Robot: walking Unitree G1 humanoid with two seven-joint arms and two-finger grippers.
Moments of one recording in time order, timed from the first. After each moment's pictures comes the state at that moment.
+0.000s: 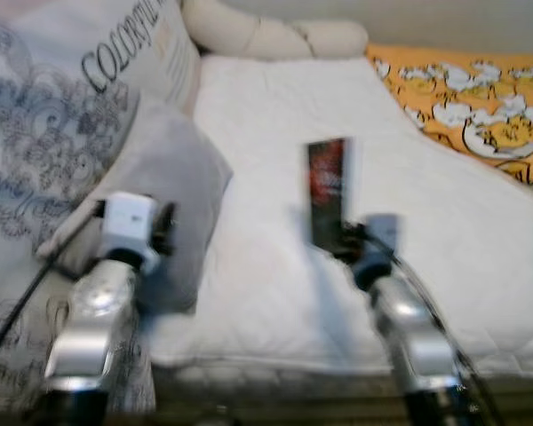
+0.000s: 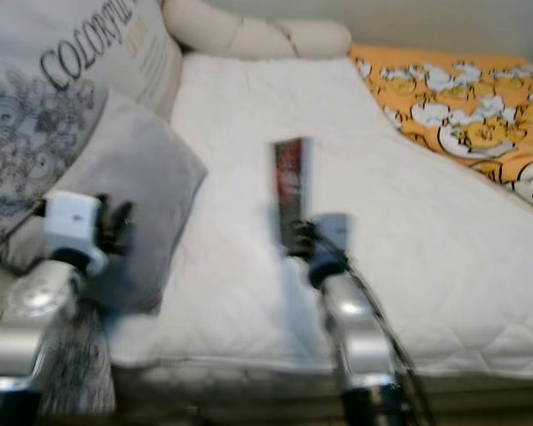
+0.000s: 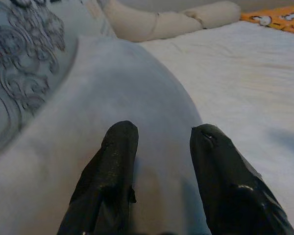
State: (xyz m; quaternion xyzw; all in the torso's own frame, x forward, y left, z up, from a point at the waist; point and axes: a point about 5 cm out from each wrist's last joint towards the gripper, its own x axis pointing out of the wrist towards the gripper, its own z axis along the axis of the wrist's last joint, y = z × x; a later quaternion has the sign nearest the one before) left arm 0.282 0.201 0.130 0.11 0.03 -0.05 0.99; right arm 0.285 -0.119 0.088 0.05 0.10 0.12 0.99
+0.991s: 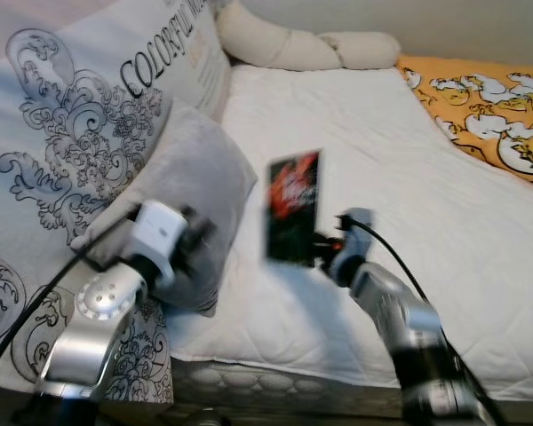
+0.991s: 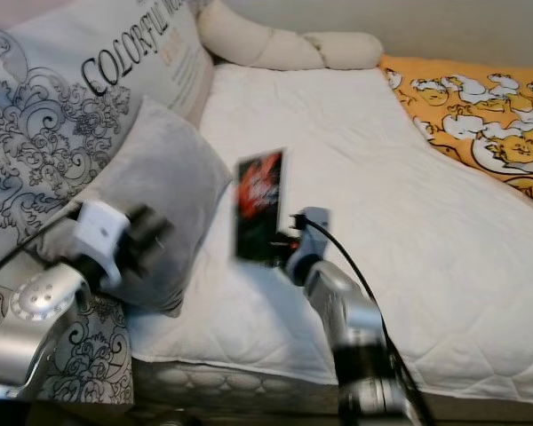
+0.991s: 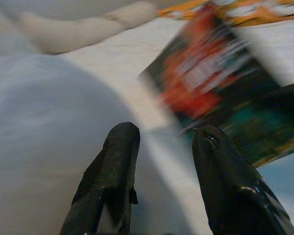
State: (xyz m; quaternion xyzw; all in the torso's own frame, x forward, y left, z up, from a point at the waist) left arm 0.263 0.169 0.129 0.14 0.05 -0.28 0.95; right arm 0.313 -0.101 0.063 0.23 0.25 0.22 0.91
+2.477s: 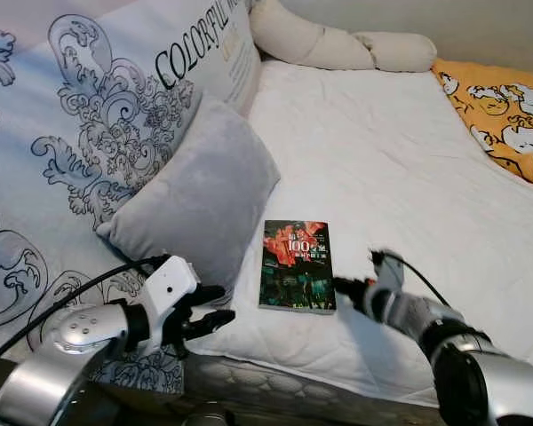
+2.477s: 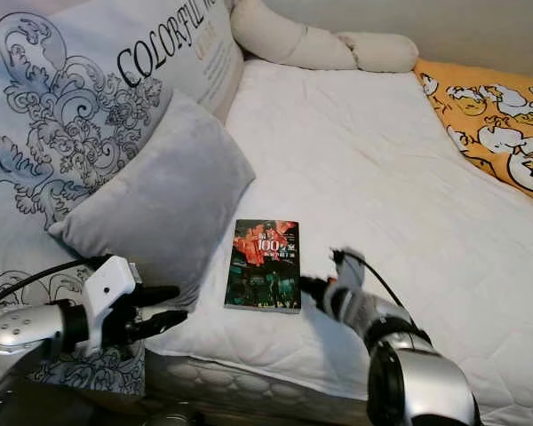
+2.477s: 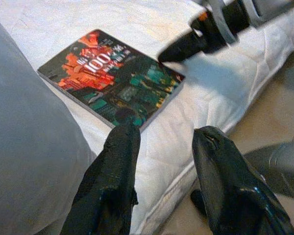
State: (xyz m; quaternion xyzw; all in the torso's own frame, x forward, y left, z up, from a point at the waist) left arm 0.214 0.168 0.113 0.11 0.20 -0.46 0.86; right arm 0.293 -0.180 -0.005 0.27 0.41 0.05 0.87
